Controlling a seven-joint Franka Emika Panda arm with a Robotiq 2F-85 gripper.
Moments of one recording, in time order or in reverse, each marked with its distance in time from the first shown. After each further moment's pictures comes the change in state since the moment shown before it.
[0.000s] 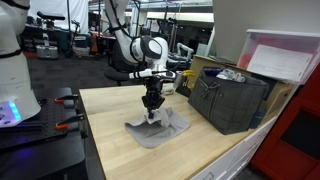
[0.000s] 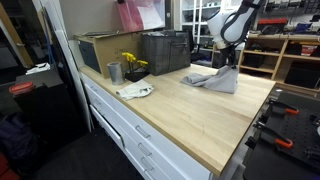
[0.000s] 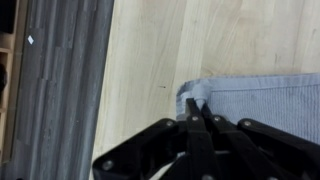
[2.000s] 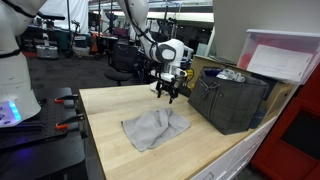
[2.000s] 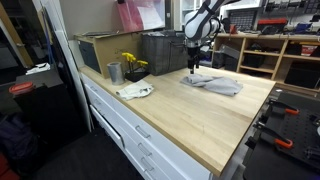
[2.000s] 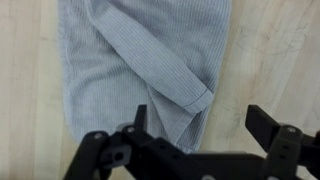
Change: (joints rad) arm -0.064 0.284 0.243 0.467 0.555 -0.007 -0.384
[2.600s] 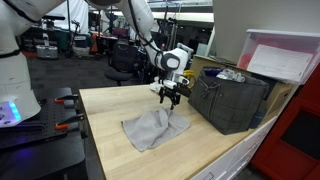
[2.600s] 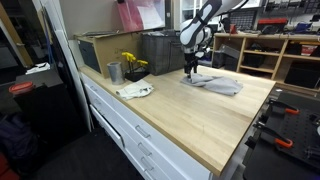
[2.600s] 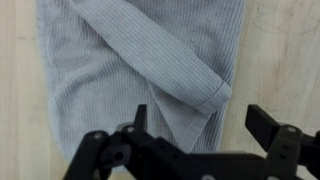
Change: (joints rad) arm -0.003 0.165 0.001 0.185 0.012 -0.073 0.067
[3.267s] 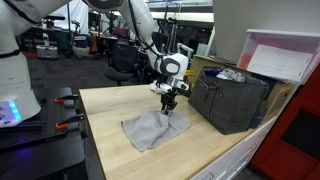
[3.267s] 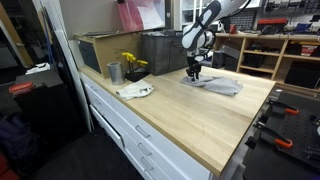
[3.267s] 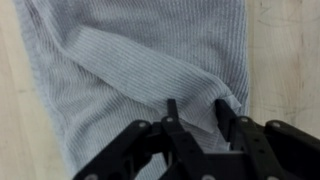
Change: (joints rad) arm 0.003 0.033 -0.033 0.001 0.043 0.006 0.181
